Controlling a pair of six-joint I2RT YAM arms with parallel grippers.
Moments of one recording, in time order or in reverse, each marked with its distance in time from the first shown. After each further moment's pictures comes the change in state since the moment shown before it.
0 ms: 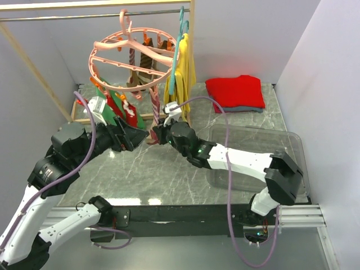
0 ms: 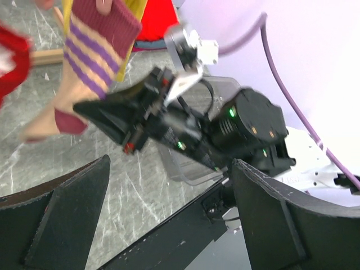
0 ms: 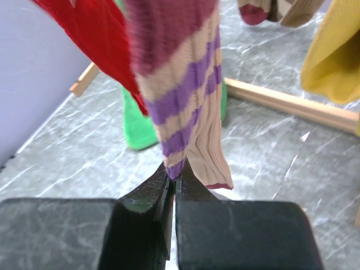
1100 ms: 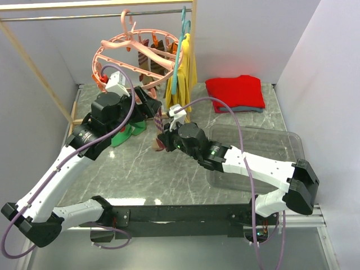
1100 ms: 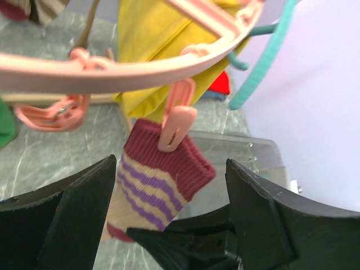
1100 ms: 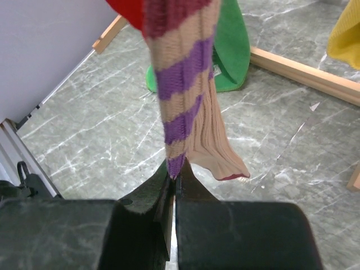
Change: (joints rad) left arm 0.000 0.349 0.094 0.195 -0.249 -0.055; right arm 0.036 -0.185 -0.008 -0.276 -0.100 0.016
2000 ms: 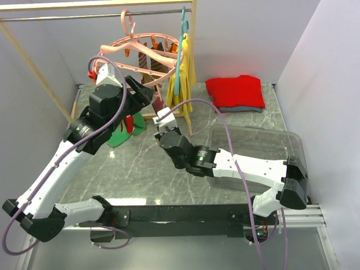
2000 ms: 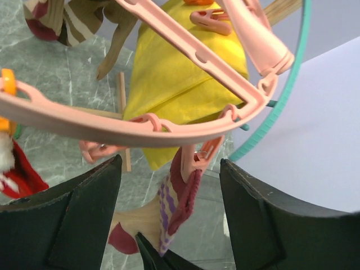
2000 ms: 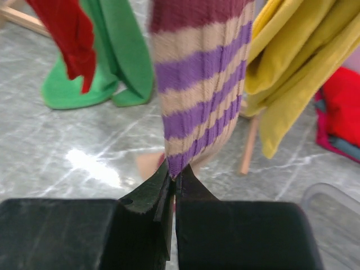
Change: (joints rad) left arm -0.002 0.050 0.132 -0.053 -0.164 -0.151; right arm 0.157 0.090 0.177 -0.154 0.548 -0.242
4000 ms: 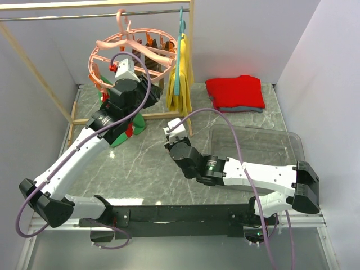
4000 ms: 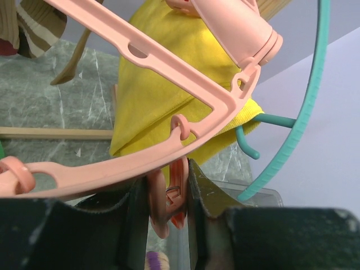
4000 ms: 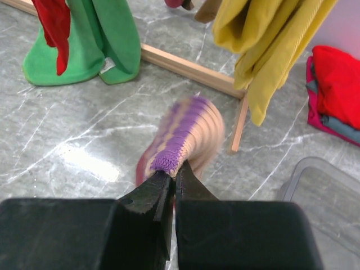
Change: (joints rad) left arm -0.013 0.157 -0.018 0.194 0.006 0.106; right arm 0.046 -0.118 -0.192 0.053 0.056 0.011
